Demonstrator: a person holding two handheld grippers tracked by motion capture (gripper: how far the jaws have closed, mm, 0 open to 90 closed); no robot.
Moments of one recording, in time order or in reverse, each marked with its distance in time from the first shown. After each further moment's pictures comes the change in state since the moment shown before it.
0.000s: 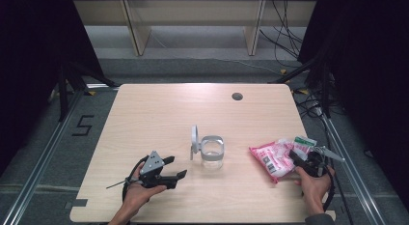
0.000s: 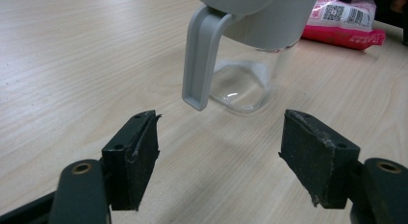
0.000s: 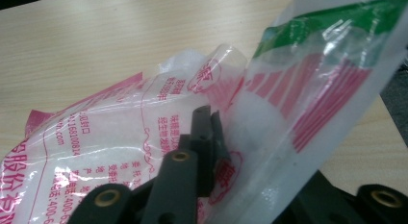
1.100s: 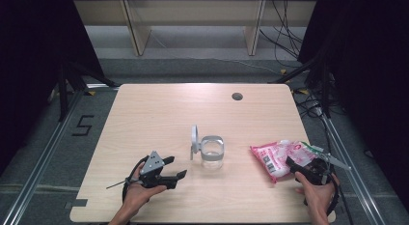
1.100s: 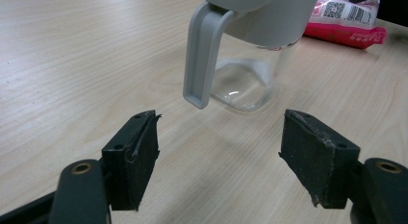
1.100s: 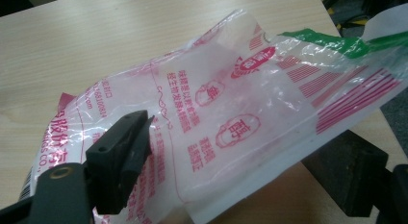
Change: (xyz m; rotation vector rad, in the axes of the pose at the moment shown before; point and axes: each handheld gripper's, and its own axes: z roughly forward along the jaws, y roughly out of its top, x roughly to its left) left arm 0.001 0.000 0.002 -0.008 -0.009 0.017; right arm 0.005 -0.010 -0.024 -0.005 -0.018 0.032
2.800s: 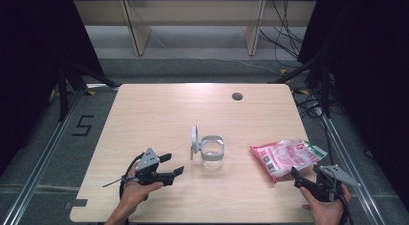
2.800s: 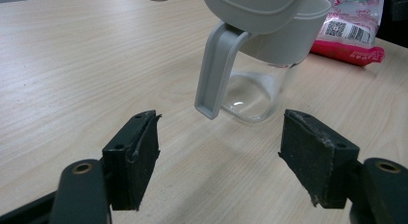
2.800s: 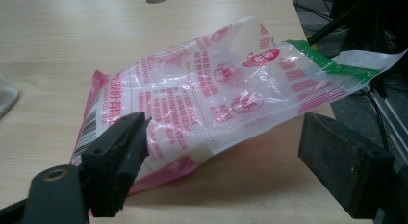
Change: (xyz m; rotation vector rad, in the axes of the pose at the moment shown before) left arm 0.008 0.004 -0.007 -0.023 0.011 -0.064; right arm 0.015 -0.012 -0.051 -0.073 -0.030 -0.177
